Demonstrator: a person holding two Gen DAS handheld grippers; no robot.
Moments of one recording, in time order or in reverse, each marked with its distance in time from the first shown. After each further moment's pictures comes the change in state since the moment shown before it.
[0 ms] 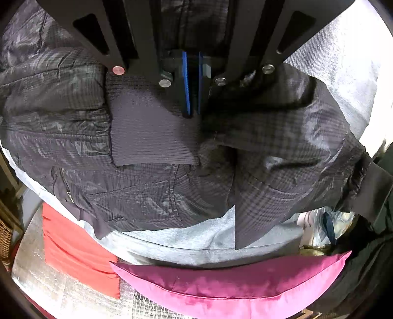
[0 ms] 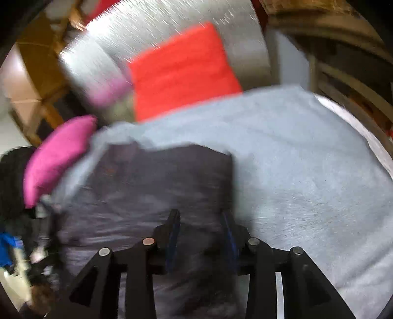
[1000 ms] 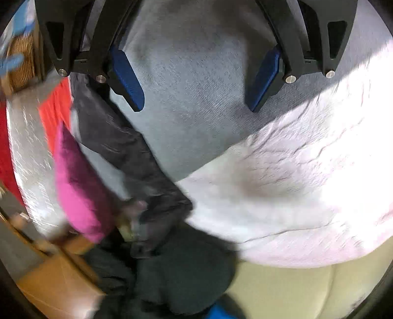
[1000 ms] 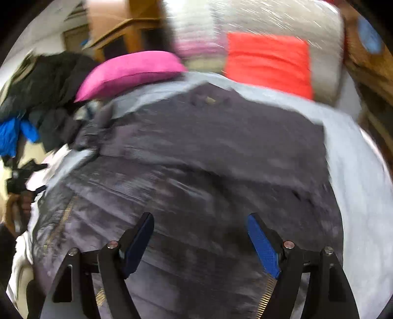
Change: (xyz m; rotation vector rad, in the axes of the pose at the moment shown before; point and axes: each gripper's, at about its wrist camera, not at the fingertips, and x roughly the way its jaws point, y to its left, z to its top) left arm -0.083 0.286 -0.127 -0.722 -0.188 -0.178; right arm -0.051 0.172 -0.140 -0.460 0.120 0.025
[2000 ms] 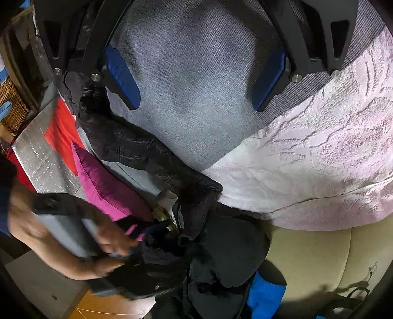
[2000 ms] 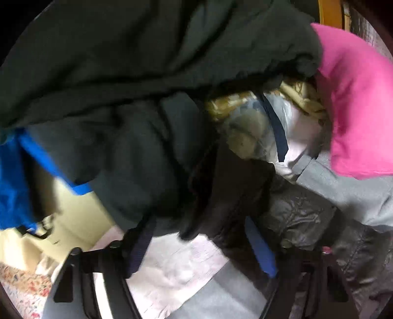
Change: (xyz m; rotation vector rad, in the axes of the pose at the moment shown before) left arm -0.008 -0.001 -0.034 0.195 -0.174 -0.084; right arm 0.272 0.470 0.256 -0.261 0.328 0.335
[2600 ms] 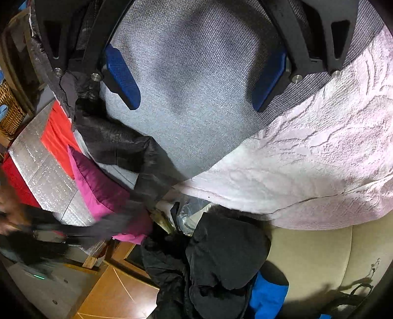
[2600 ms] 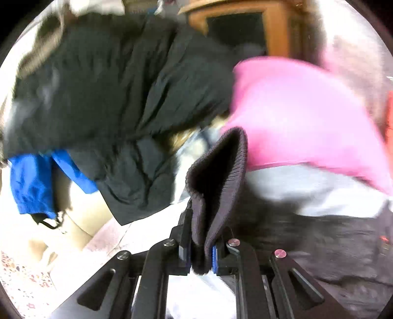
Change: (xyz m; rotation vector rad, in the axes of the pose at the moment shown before) left arm 0.003 -0.005 0.001 0.012 0.023 0.031; right arm -0.164 -0.080 -0.069 0.038 -0.215 -0.035
